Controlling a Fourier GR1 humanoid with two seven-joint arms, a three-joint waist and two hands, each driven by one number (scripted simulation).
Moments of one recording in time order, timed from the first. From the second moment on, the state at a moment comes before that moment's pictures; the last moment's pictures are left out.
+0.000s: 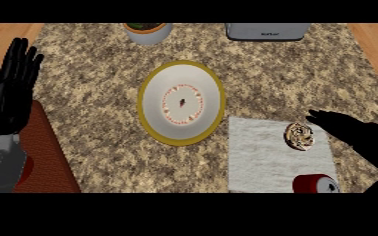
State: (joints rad) left arm -0.21 0.45 0.08 -1.49 0.30 0.14 -0.06; right arm 0.04 -0.77 0.11 -1.84 0.54 0.54 -0.07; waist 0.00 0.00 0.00
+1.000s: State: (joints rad) left arm -0.23 0.37 0.16 -1.47 0.20 0.08 -0.05; right arm -0.07 -0.57 0.11 -1.54 0.83 0.46 -0.31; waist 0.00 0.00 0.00
